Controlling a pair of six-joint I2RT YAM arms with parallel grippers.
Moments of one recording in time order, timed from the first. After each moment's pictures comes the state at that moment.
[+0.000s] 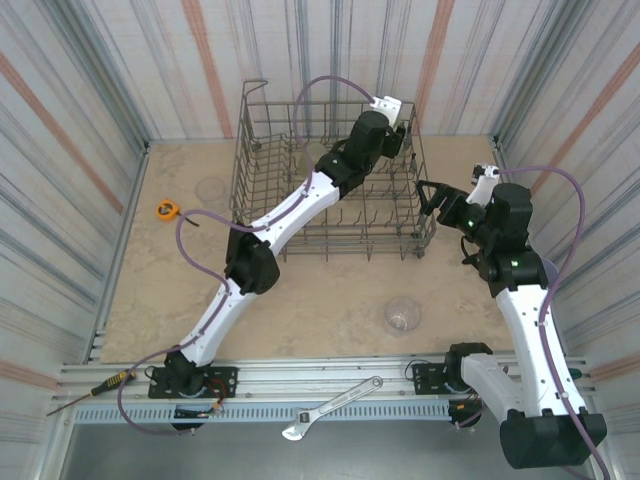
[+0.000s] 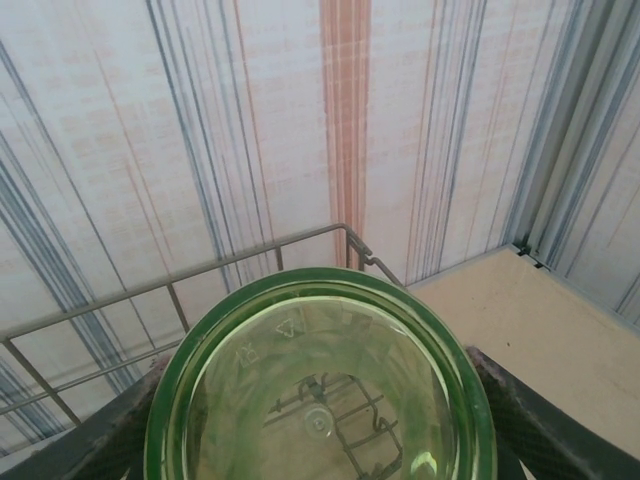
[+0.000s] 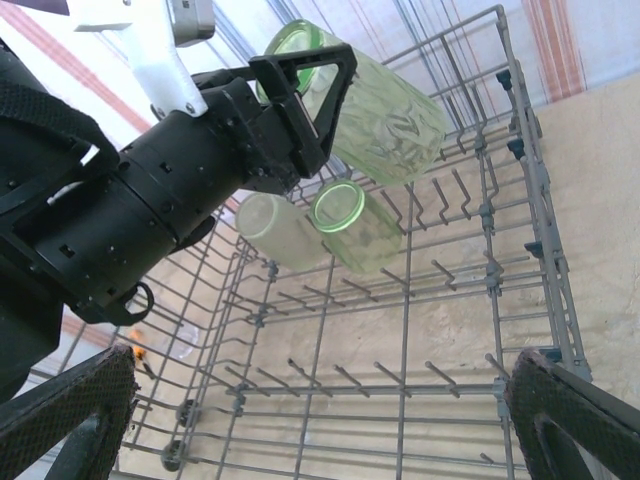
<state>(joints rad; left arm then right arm) -0.78 2.51 2.60 -0.28 -0.35 -0.03 0.05 0.87 0.93 -0.37 -0.34 0.51</state>
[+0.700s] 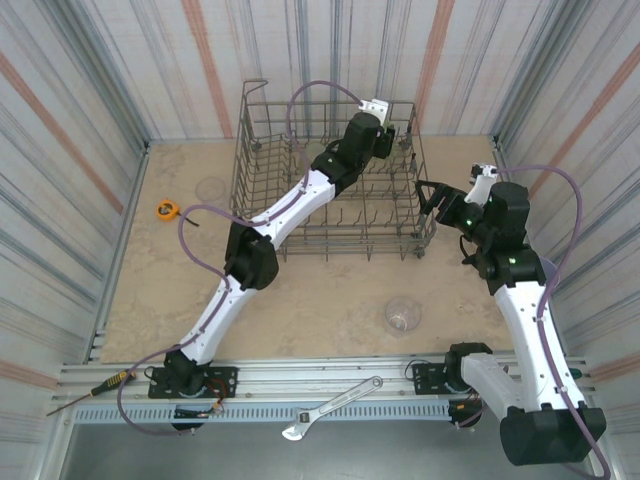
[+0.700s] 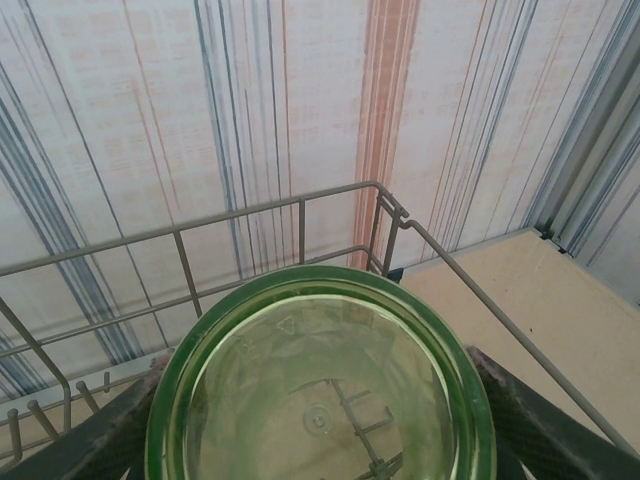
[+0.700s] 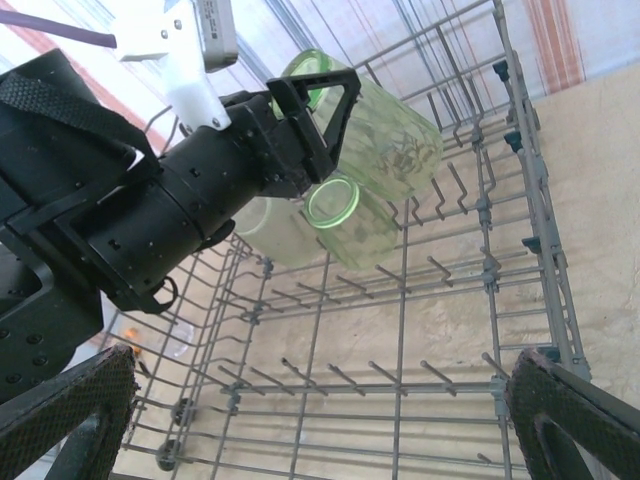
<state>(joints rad) -0.74 2.55 2.58 -0.27 -0.32 -0.11 0.05 0.90 0.93 -0.35 -0.34 0.51</state>
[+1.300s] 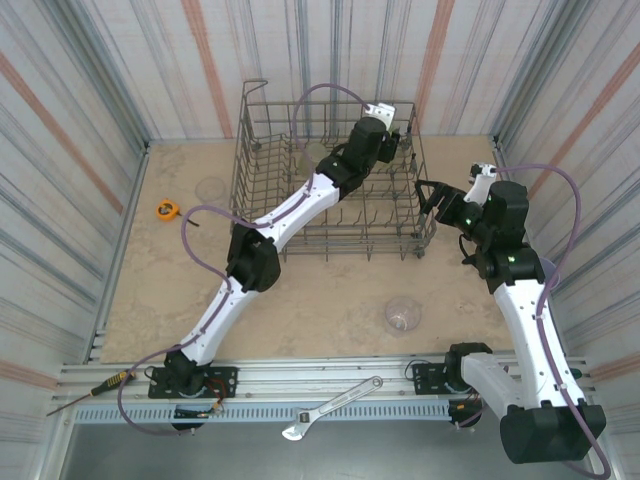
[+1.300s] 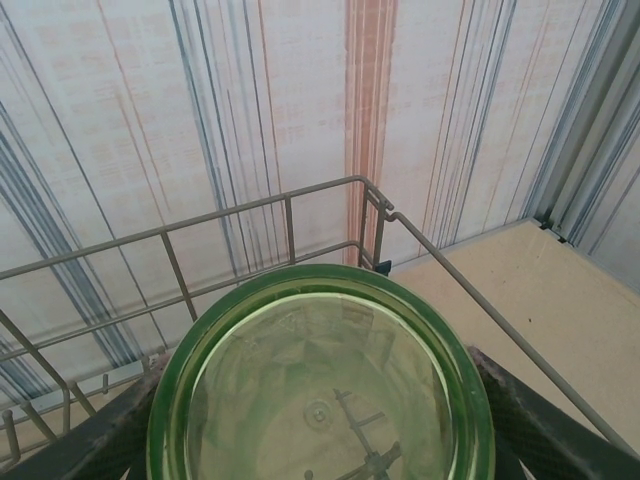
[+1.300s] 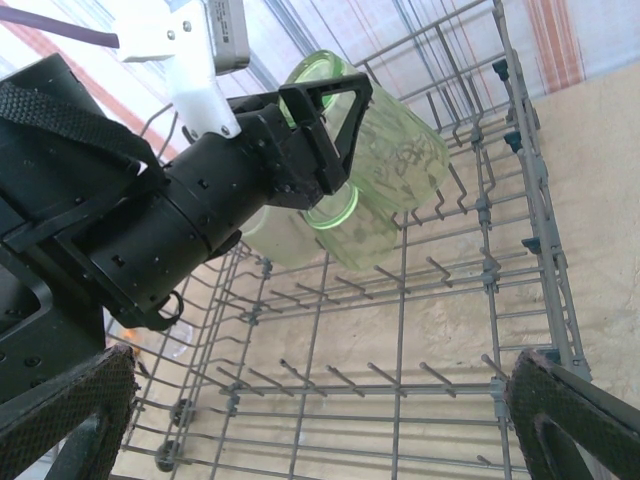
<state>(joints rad) -0.77 2.55 2.57 -0.26 -0.35 -0.06 0.05 0.90 0.93 -0.35 -0.34 0.51</state>
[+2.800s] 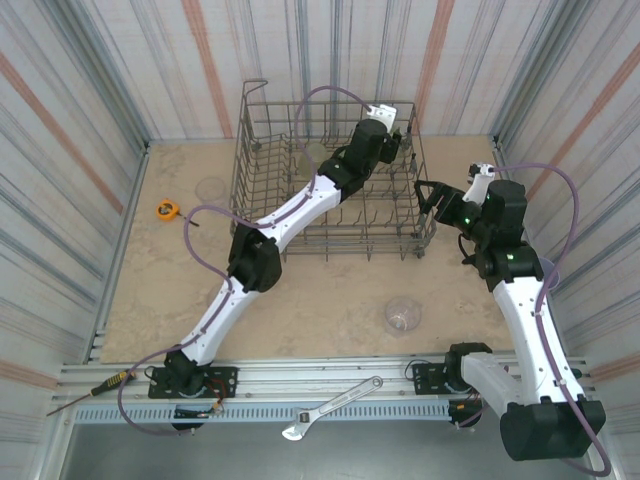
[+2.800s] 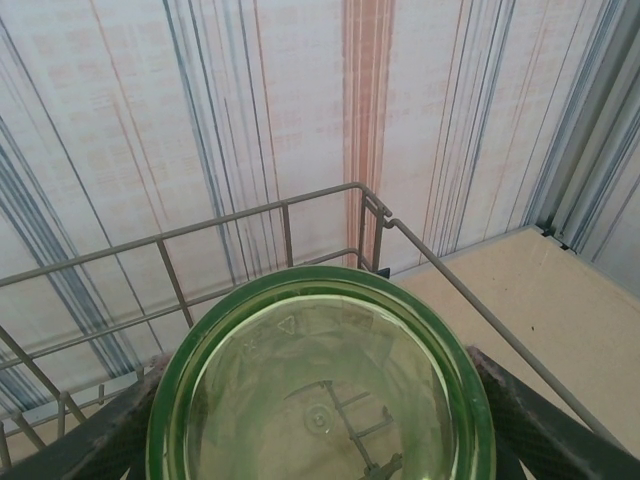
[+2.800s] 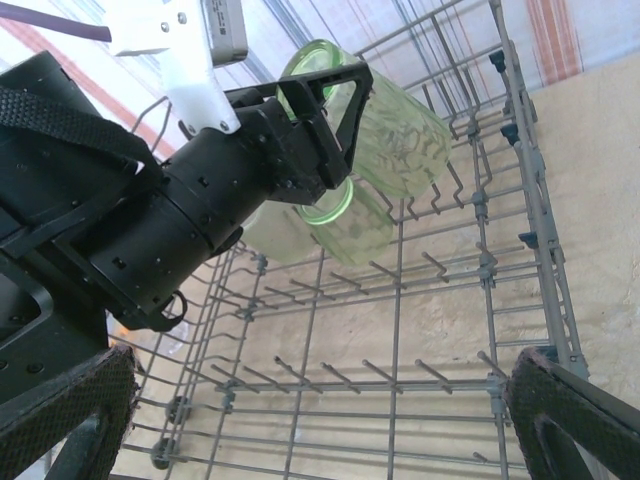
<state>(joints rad) -0.77 2.56 2.56 -0.21 -0.36 -0.06 0.05 0.92 0.92 -0.35 -0.34 0.51</state>
